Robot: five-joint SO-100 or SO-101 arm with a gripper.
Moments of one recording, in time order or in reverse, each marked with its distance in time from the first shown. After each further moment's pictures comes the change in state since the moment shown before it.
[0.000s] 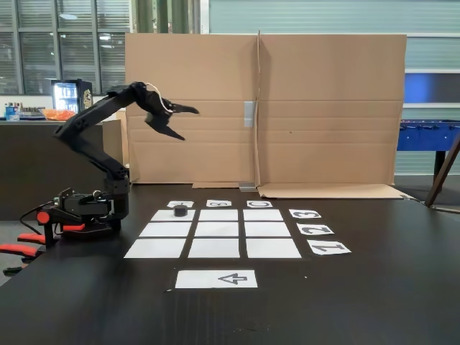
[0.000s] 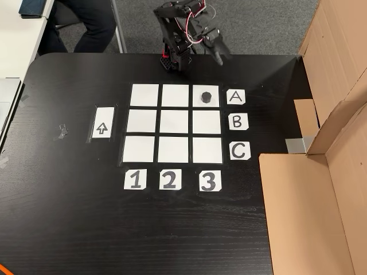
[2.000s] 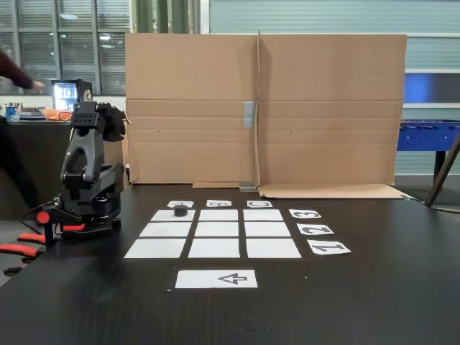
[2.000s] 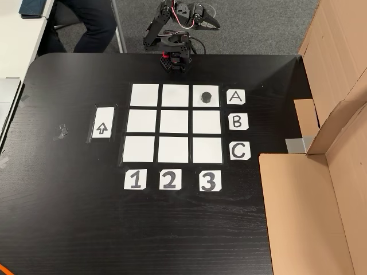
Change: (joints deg) arm -40.0 48.3 21.2 11.6 1.7
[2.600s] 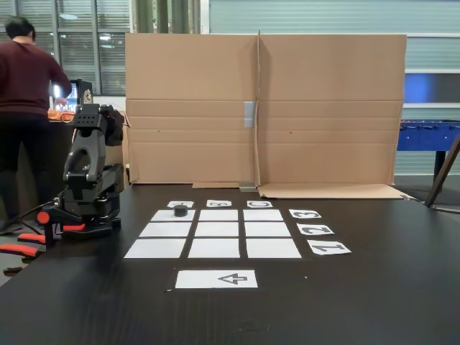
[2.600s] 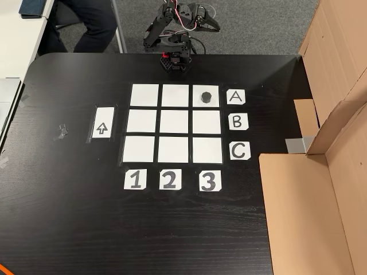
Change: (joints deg) arm -3.7 0.0 3.2 0.0 0.5
